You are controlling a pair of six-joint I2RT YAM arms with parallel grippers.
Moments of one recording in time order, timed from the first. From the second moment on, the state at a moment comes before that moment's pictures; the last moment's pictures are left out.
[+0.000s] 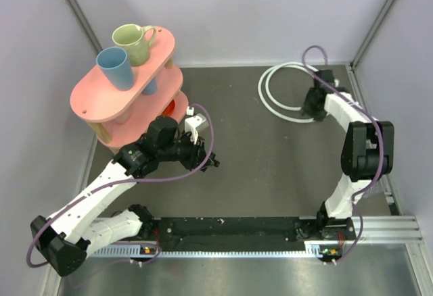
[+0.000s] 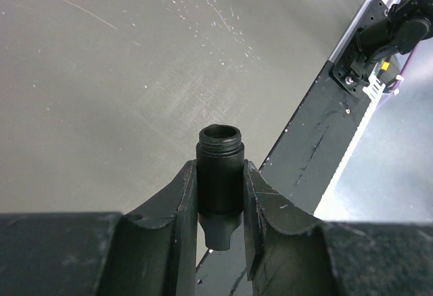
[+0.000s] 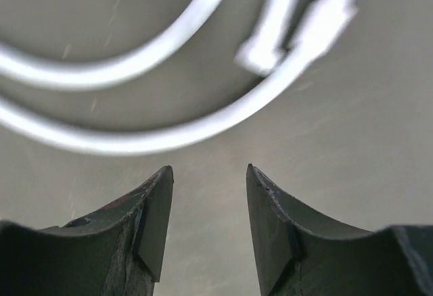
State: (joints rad) left arm -0.66 0.96 0.92 -0.58 0.46 -0.17; right arm 0.07 1.79 1.30 -0.57 0.13 0.43
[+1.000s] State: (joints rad) left arm -0.66 0.96 0.92 -0.58 0.46 -0.17; right arm -0.13 1.93 1.39 -0.56 0.10 0.56
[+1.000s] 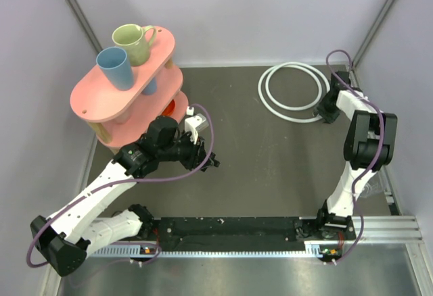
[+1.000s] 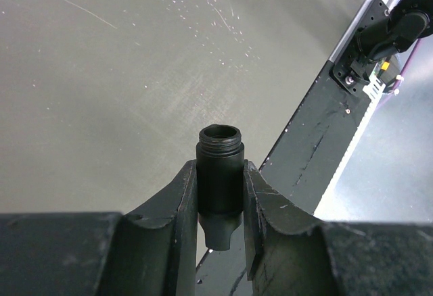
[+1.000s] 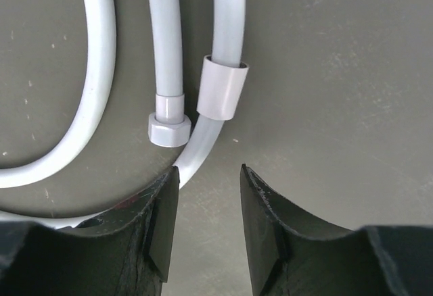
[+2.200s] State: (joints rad) left arm -0.66 0.94 0.92 -0.58 0.45 -0.17; right arm -0.09 2.01 1.46 -0.59 0.10 0.58
